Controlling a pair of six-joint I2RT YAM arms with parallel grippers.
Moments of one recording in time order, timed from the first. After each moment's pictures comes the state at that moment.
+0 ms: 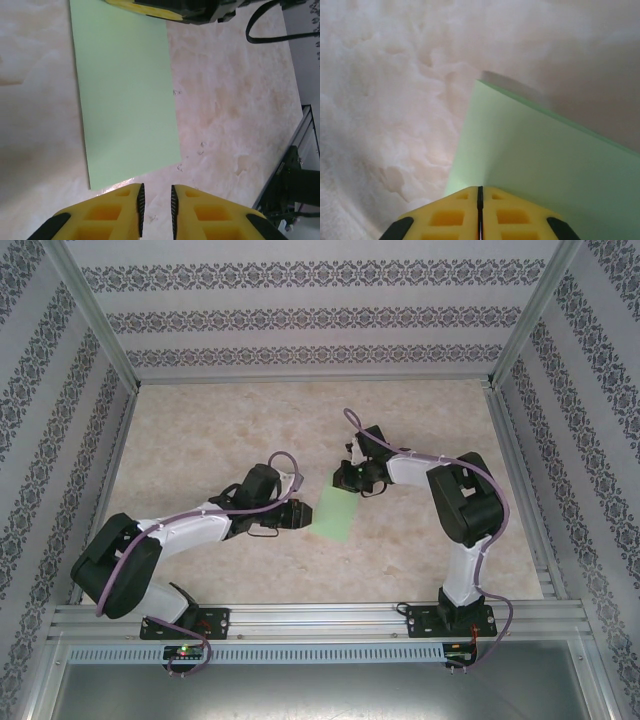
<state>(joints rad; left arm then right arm) -0.61 1.45 0.68 -0.02 0.47 -0.58 0.42 1.92 1.09 -0.21 -0.49 0.60</state>
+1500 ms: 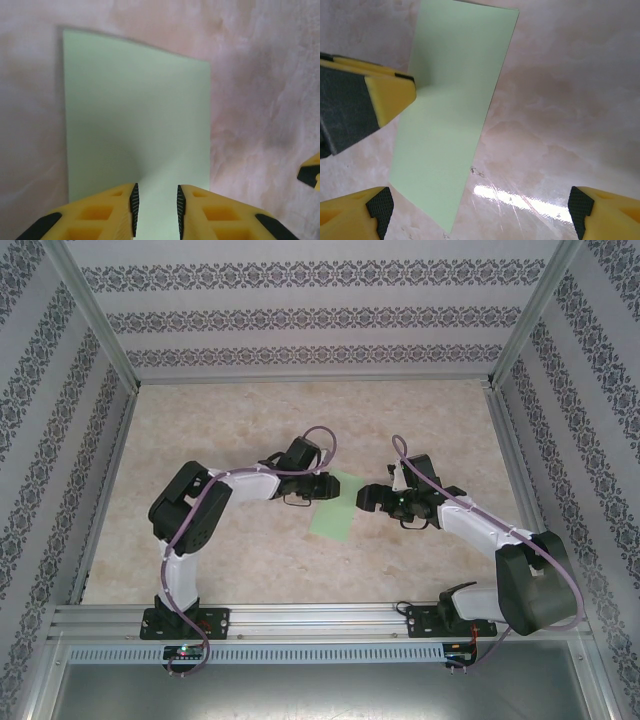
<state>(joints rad) -0.61 1.99 1.19 -0.10 0.40 -0.60 0.32 1.32 0.64 -0.30 -0.40 0.54</state>
